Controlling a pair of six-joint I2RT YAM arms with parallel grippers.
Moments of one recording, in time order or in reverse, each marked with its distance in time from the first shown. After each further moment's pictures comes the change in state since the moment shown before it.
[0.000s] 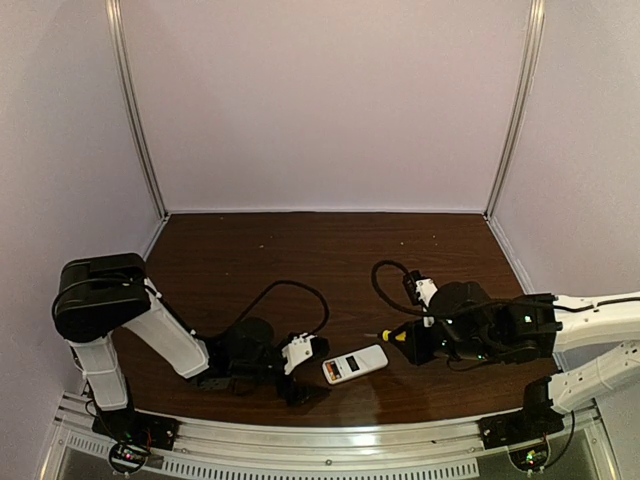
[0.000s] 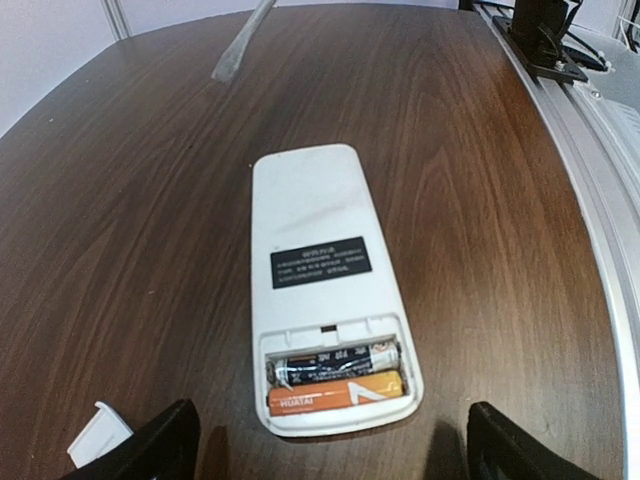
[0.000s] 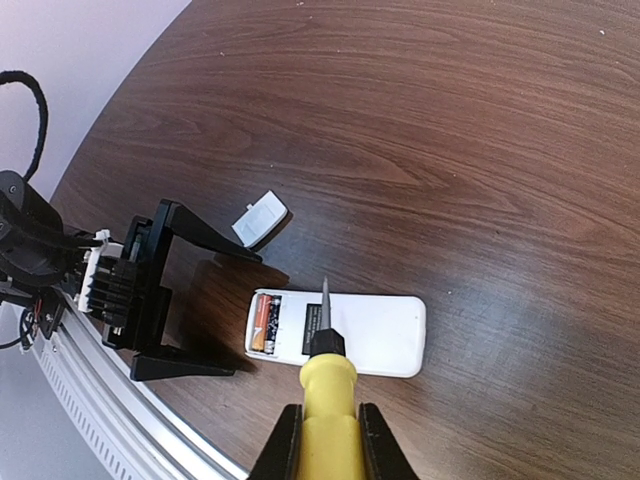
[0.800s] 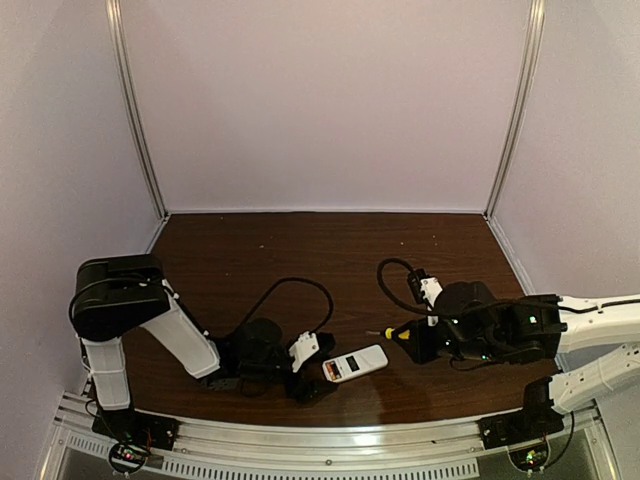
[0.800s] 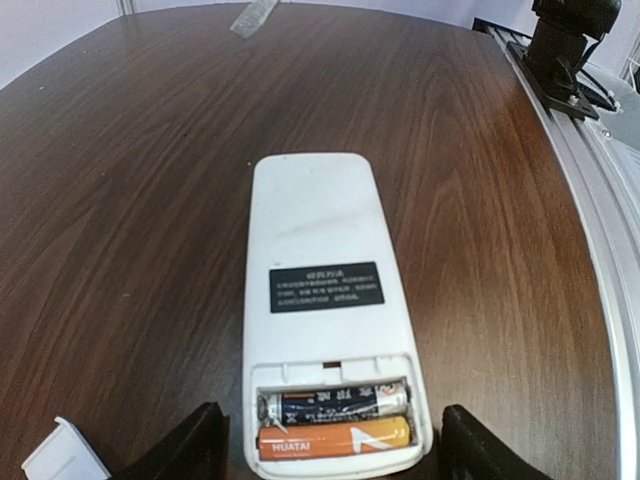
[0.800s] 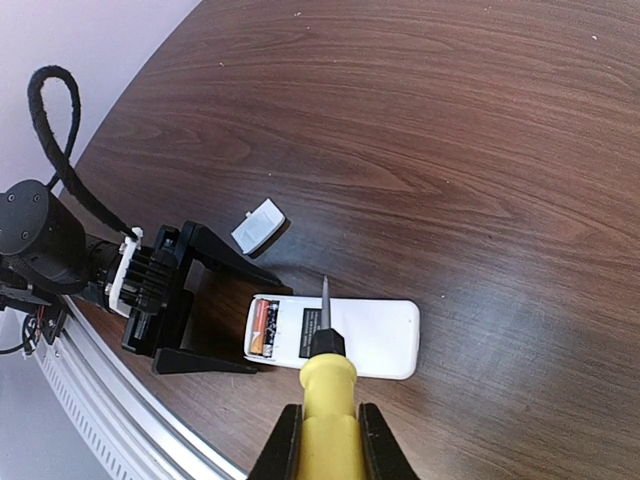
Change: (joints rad) left arm 0.000 0.088 0.050 0.052 0.025 -0.137; right arm 0.000 -0.031 -0.013 0.000 0.017 0.001
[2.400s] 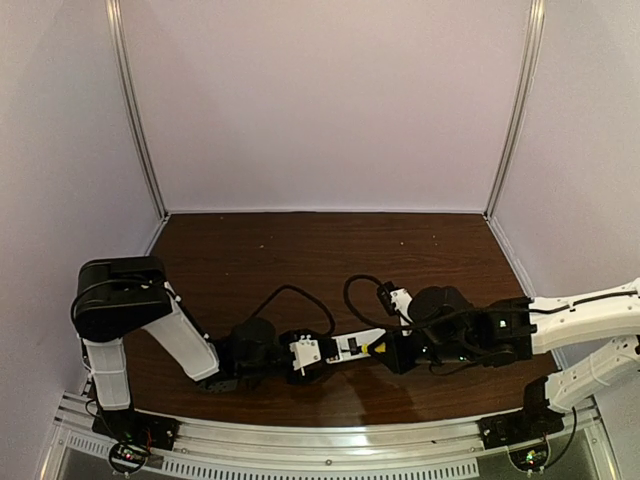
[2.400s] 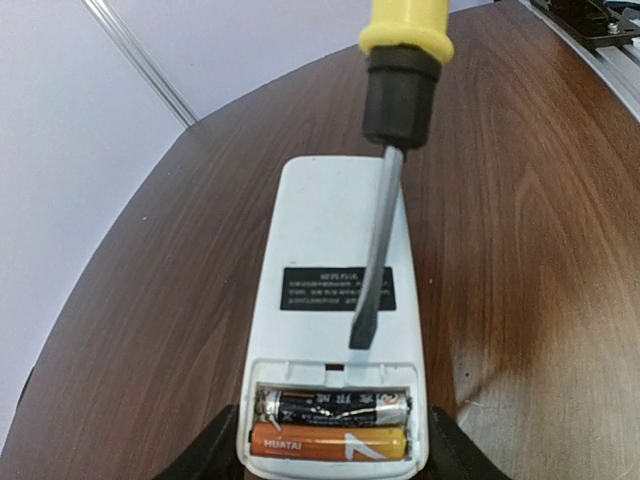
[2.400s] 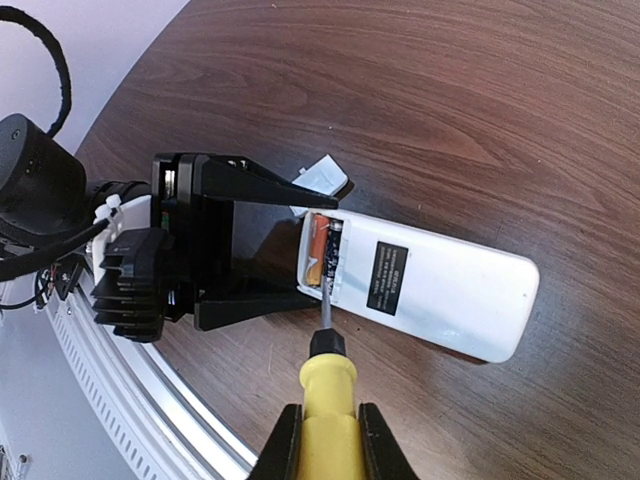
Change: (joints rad) left arm -0.012 0.011 -0.013 0.175 -0.195 0.454; right arm 0.000 0.154 0.019 0.127 -0.152 -0.053
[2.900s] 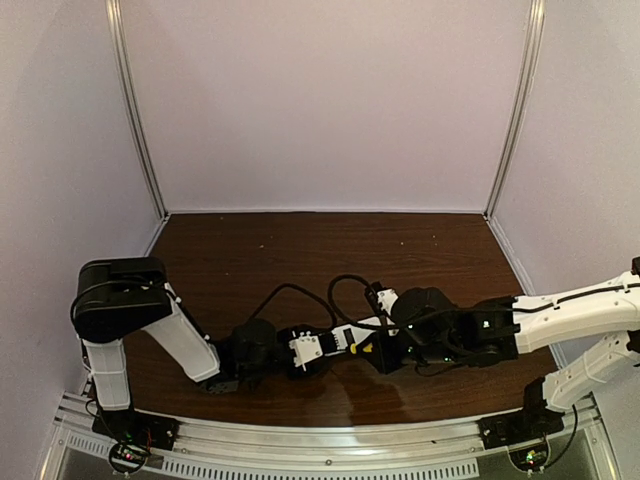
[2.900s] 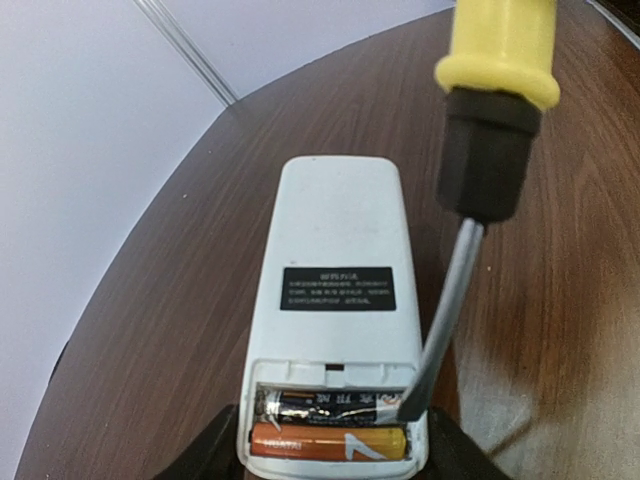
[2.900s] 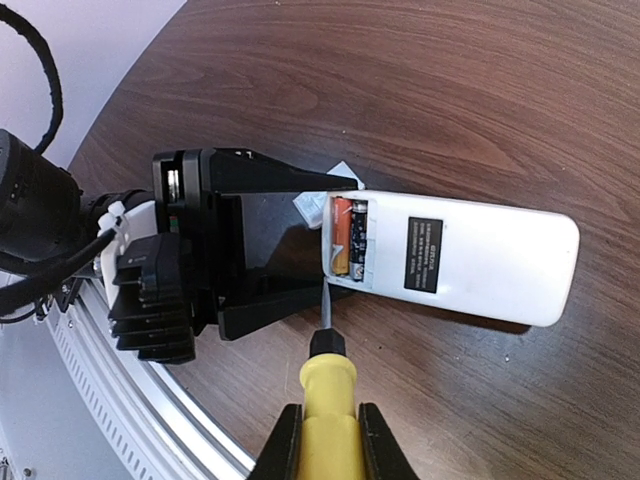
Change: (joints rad) left arm -0.015 0.000 0.001 0.014 -0.140 0.017; right arm 0.015 0.101 0.054 0.037 0.009 0.026
